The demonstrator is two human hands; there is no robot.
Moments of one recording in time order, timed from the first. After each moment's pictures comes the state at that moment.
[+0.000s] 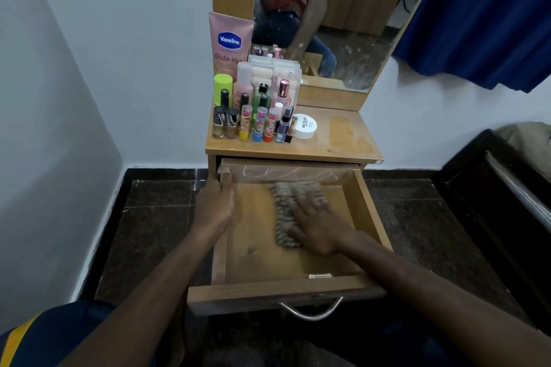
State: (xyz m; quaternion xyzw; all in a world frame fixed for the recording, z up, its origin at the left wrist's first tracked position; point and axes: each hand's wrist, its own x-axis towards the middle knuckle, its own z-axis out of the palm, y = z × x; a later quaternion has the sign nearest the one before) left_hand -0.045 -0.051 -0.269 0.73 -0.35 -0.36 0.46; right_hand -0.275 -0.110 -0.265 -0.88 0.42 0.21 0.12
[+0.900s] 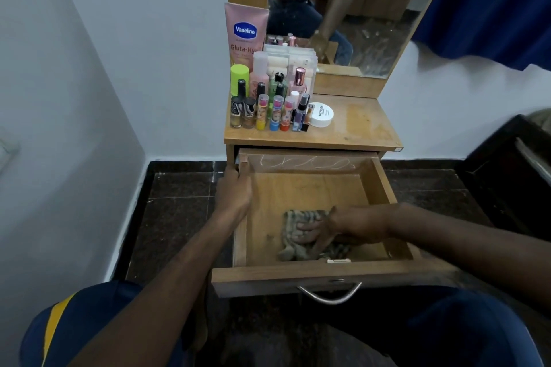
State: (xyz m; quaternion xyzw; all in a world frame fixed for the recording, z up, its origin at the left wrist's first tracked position) left_hand -0.043 -0.051 -0.269 0.72 -0.33 -0.39 0.47; right_hand -0.295 -0.112 -0.232 -0.95 0.08 0.23 0.22
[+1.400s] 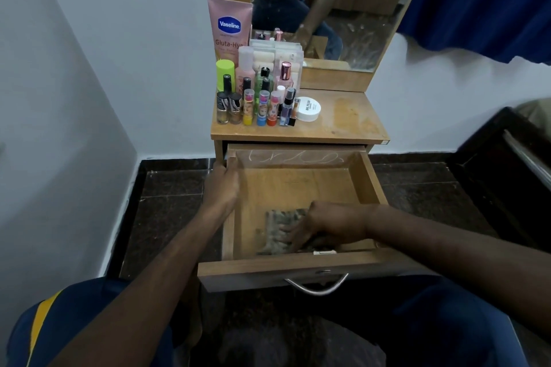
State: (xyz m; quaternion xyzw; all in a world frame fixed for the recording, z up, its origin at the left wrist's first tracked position) left_hand -0.046 -0.053 -0.268 0.74 -0.33 -0.37 0.45; right_hand -0.289 -0.094 -0.234 -0.95 0.11 0.17 0.24
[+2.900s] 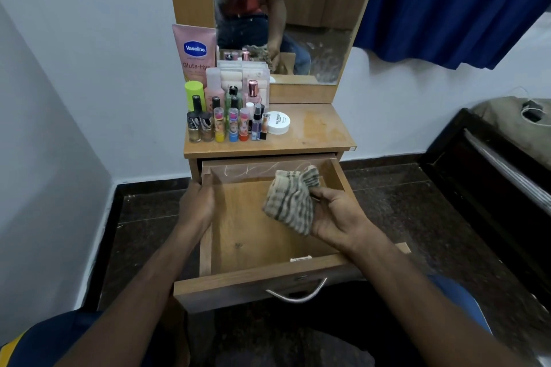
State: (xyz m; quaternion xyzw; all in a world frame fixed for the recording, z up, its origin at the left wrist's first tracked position) left_hand -0.043 -0.053 -0.268 0.73 -0.32 -0.39 0.45; right_hand -0.303 -0.067 -0.221 -0.22 0.42 -0.35 0.81
